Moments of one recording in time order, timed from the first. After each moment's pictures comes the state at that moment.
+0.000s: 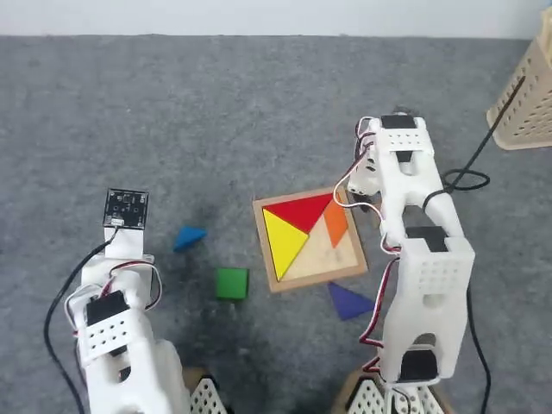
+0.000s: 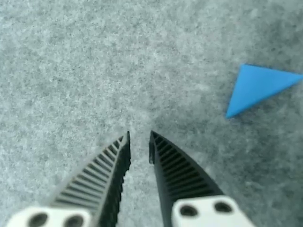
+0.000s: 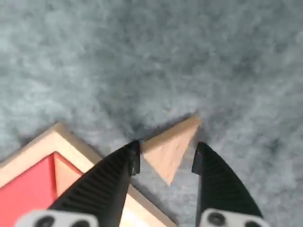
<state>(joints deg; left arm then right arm) -30.3 -58.0 87.3 39.5 -22.1 -6.1 36.5 -15.7 81.8 -26.5</state>
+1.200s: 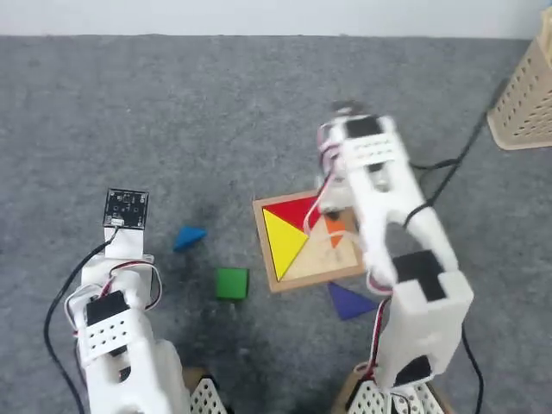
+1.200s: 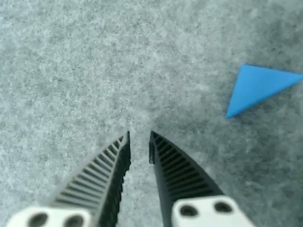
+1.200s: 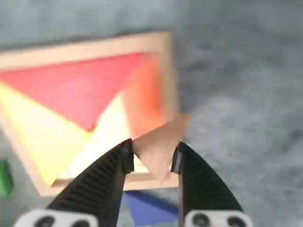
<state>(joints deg) -30.3 -58.0 87.3 39.5 -22.1 -19.9 17.5 -1.0 83.7 -8.0</state>
